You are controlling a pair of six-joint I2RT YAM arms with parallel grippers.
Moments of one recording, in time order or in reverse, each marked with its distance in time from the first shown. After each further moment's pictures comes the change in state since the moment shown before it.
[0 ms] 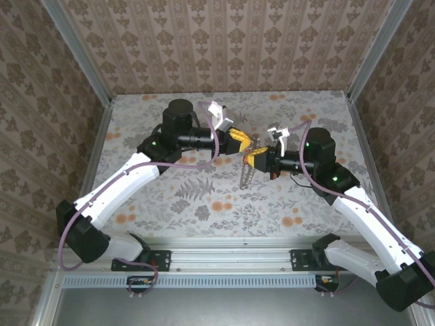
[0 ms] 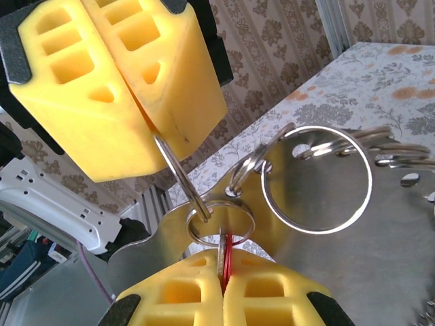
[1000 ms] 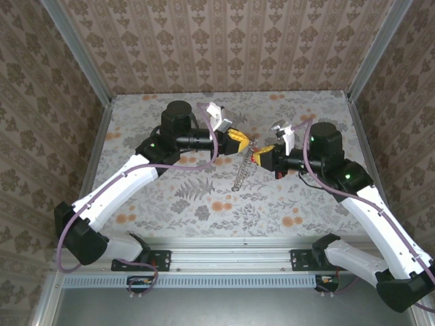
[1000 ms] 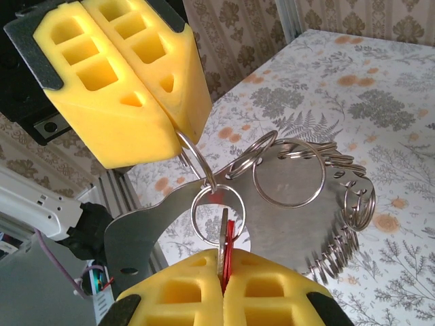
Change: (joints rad) left arm 0.000 -0.021 -0.019 -0.001 -0.034 0.001; right arm 0.000 -0.004 0.182 -0.337 0.135 -0.158
